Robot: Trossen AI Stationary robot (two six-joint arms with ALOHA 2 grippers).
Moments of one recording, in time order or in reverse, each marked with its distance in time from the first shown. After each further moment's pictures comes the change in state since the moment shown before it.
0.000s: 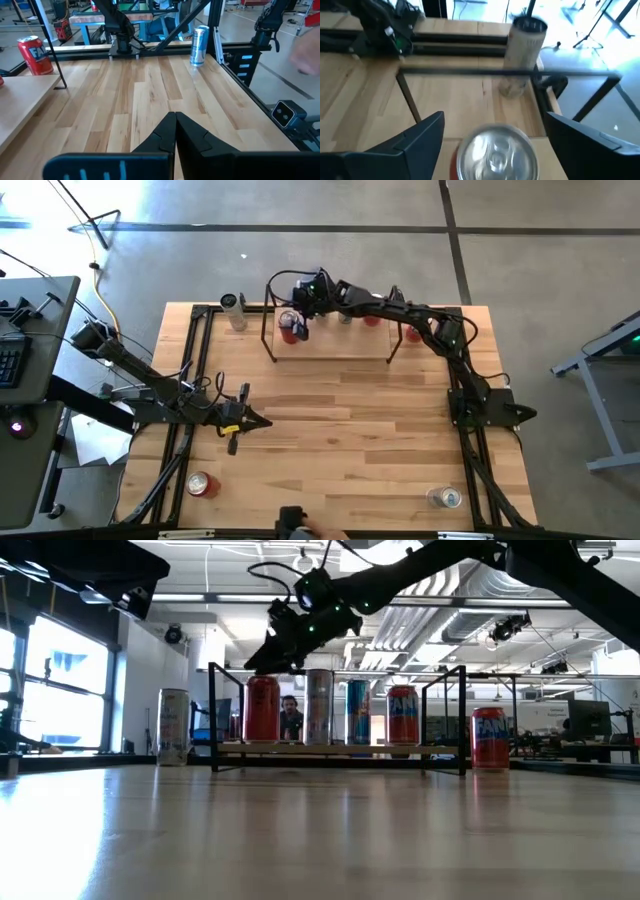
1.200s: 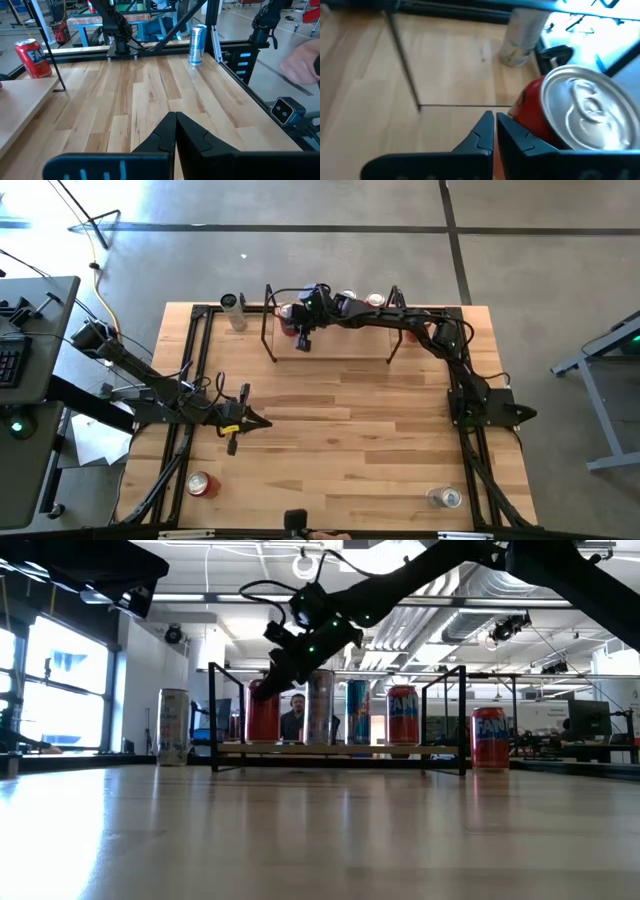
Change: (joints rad) left arm 0.002 0.000 0.000 0.000 0.012 0.024; right arm 0.032 0.000 -0.125 0.042 0.123 -0.066
